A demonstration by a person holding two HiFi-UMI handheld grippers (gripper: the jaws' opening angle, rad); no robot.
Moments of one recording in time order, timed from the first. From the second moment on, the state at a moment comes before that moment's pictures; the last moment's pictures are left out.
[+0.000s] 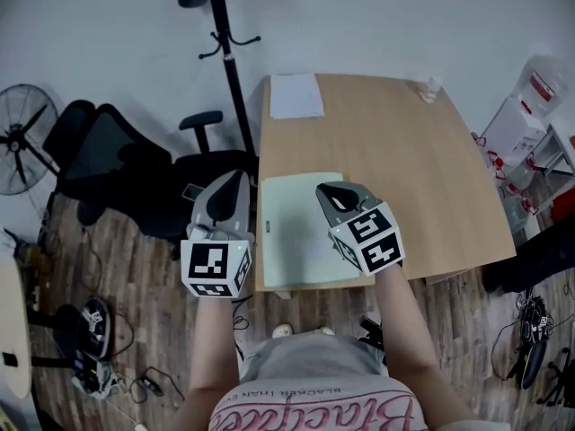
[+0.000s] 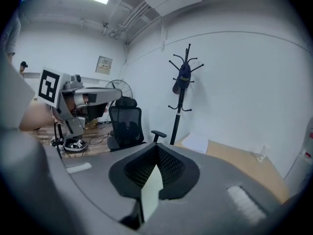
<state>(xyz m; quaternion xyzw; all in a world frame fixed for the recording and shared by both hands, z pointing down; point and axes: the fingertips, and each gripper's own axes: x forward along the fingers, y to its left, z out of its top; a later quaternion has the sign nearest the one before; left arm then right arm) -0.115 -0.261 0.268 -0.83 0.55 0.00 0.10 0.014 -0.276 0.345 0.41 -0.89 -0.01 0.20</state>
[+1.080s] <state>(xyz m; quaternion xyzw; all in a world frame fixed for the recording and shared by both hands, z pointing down) -0.106 -0.263 0.240 -0.82 0.56 0.03 0.13 0.115 -0.263 0.267 0.54 -0.83 -0.10 0.06</state>
